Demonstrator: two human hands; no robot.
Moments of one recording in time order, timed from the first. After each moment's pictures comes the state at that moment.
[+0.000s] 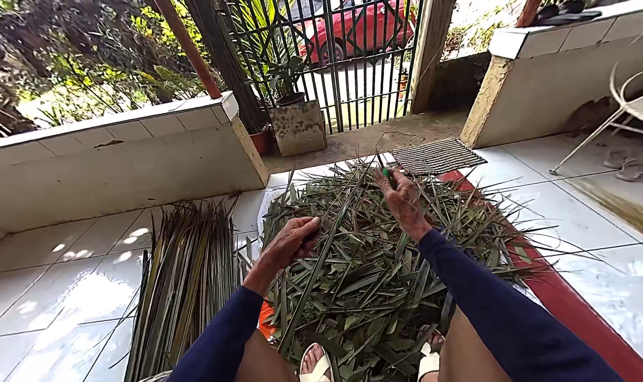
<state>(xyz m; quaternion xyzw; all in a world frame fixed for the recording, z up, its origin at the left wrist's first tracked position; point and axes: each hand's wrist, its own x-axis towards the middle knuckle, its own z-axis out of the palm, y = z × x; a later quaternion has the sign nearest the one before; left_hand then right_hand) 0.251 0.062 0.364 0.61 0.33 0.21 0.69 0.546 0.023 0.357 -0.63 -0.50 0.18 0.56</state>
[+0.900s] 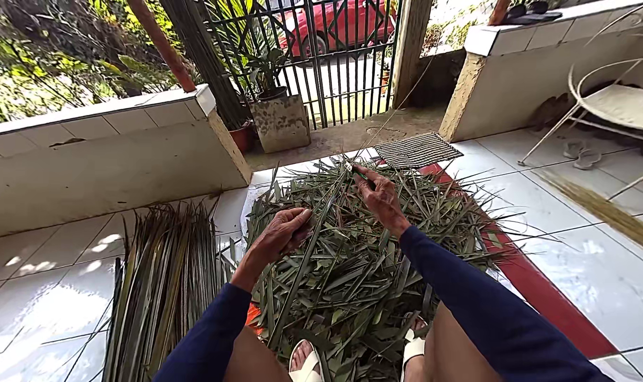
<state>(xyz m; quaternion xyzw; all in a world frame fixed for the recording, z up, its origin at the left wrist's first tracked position) 0.270 0.061 0.372 0.64 0.31 0.20 0.67 0.544 0.016 0.351 -0.63 -0.55 0.14 0.54</state>
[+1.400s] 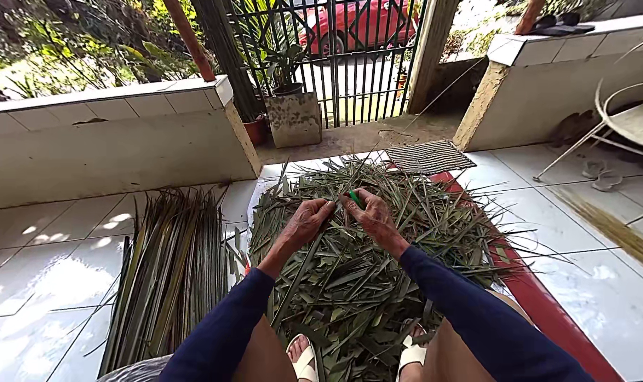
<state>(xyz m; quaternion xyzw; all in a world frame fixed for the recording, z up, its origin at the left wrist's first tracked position) 0.302 0.057 0.367 0.72 0.36 0.24 0.54 0.496 -0.004 0.346 -0.58 -0.57 0.26 0.51</state>
